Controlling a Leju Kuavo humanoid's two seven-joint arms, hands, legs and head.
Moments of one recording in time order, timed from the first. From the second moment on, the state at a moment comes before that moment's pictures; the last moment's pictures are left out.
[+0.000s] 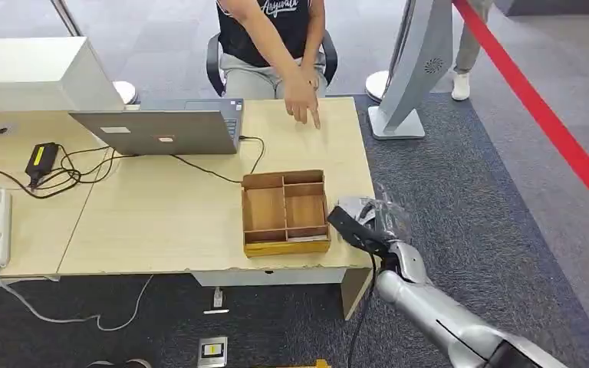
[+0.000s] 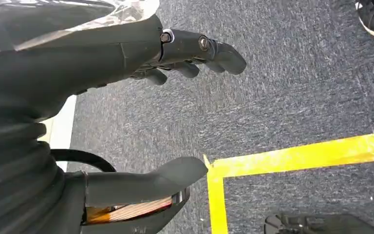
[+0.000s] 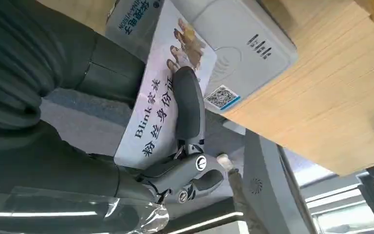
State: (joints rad) left arm -0.12 0.01 -1.31 -0.23 0.83 0.60 0.08; right arm -0.60 -0.21 0.88 -0.66 0.37 -0.66 0.28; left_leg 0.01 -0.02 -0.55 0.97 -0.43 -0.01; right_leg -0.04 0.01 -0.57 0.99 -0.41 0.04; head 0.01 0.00
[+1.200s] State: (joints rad) left arm -0.12 0.00 -1.31 -0.23 0.83 0.61 0.06; right arm -0.59 -0.18 0.86 -0.54 0.33 -0.67 0.24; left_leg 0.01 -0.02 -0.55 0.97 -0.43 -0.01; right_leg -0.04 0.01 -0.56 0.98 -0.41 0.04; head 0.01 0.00
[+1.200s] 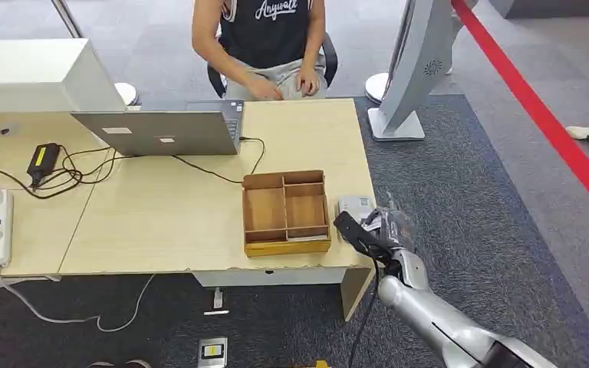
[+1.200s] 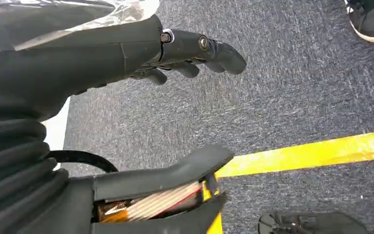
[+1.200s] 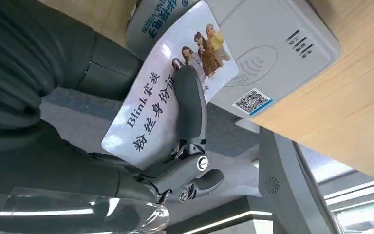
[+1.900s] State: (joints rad) left arm -0.12 0.00 -1.31 -0.23 0.81 0.61 0.05; right arm -0.69 -0.21 0.78 -0.80 0.33 -0.70 0.21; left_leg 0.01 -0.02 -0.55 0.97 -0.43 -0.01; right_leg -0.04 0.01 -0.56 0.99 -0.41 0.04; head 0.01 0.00
